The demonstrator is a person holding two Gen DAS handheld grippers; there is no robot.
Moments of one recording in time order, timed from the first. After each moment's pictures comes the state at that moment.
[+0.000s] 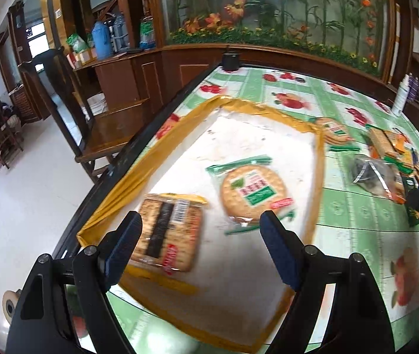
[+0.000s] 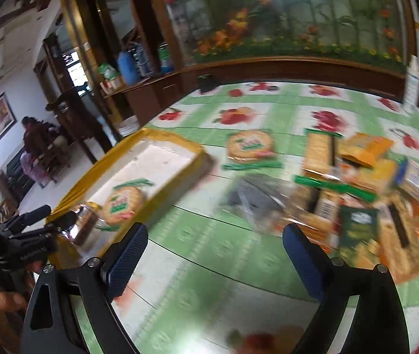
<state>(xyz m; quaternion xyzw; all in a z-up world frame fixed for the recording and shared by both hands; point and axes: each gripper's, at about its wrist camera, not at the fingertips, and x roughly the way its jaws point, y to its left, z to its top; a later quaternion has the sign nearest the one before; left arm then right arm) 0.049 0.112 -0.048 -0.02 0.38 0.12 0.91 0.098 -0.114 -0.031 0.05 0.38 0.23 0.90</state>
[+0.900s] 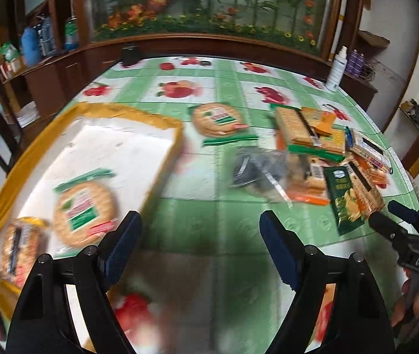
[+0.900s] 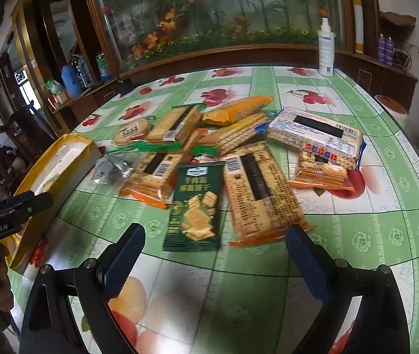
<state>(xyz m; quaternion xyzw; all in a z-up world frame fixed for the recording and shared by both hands) 0.110 -0.020 -0.055 -0.02 0.41 -0.02 0.91 0.086 -0.249 -0.070 0.07 0.40 0.11 0.91</state>
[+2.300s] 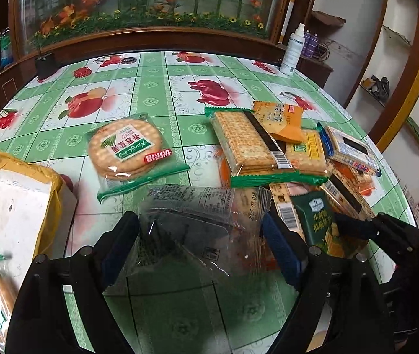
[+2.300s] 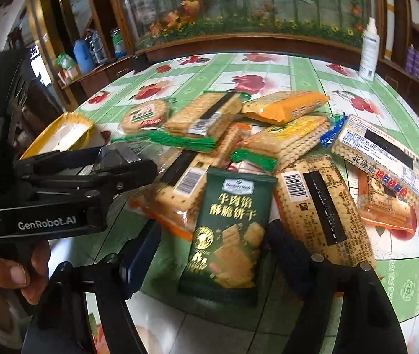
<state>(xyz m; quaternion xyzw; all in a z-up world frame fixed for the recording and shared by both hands) 0.195 -0.069 -0.080 -0.01 0.42 -0.16 0.89 0.140 -0.200 -0.091 0.03 0.43 0.15 0.89</state>
